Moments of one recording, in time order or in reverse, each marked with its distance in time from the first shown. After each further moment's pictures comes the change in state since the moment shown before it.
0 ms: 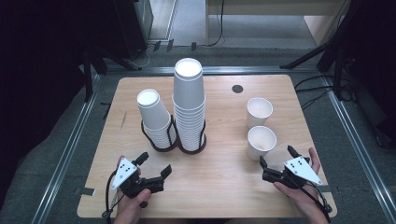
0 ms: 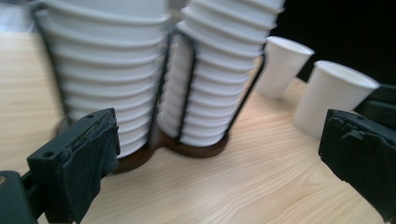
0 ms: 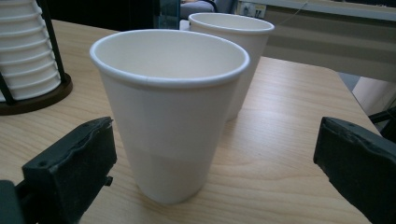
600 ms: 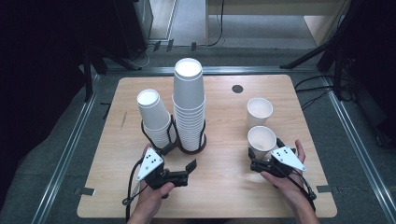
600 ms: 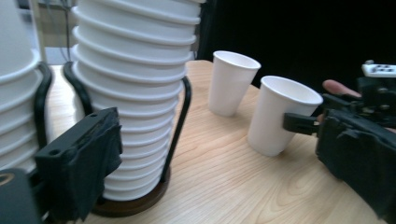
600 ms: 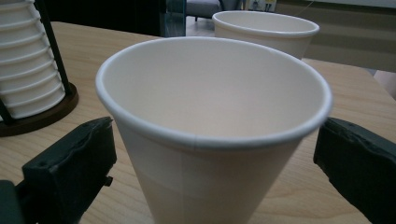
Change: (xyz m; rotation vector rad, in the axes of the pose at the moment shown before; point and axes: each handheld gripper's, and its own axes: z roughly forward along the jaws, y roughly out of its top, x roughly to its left) left arm -0.055 0.027 0.045 -0.029 -0.170 0.053; right arm 0.019 0.009 0.038 0.017 0.025 0.024
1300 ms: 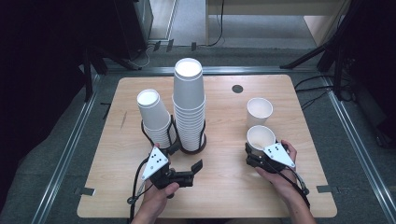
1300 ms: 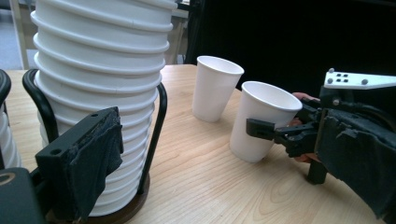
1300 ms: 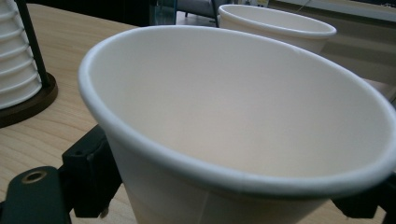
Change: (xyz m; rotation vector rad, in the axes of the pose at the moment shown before) left arm -0.012 0.002 0.013 -0.011 -0.047 0.001; right arm 0.011 -0.001 0.021 0.015 -0.054 -0.063
